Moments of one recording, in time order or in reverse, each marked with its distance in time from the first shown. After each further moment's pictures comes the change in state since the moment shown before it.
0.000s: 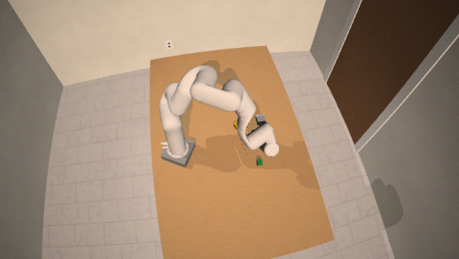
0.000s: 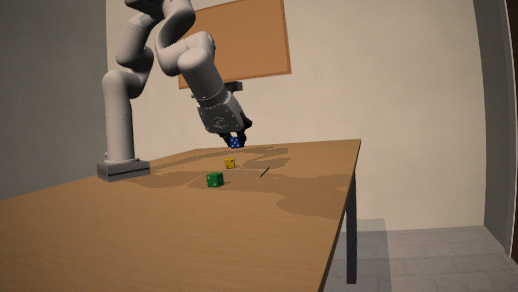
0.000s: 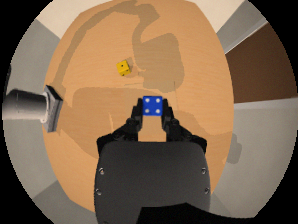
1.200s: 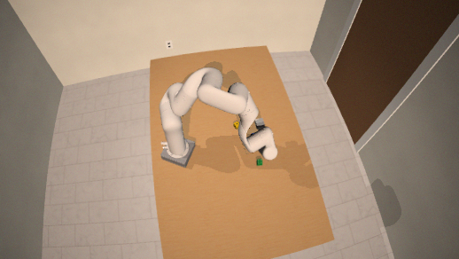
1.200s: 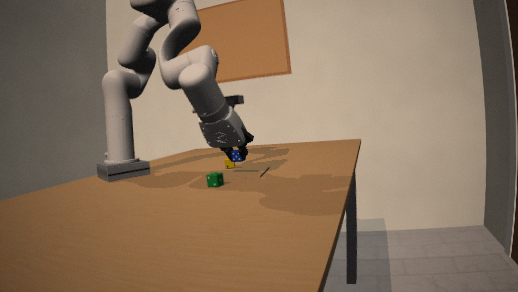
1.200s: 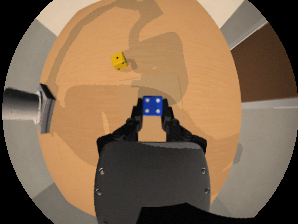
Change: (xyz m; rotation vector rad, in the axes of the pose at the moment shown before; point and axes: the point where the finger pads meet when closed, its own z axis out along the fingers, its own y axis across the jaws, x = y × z) arm -0.026 0.000 0.026 -0.001 0.000 0.000
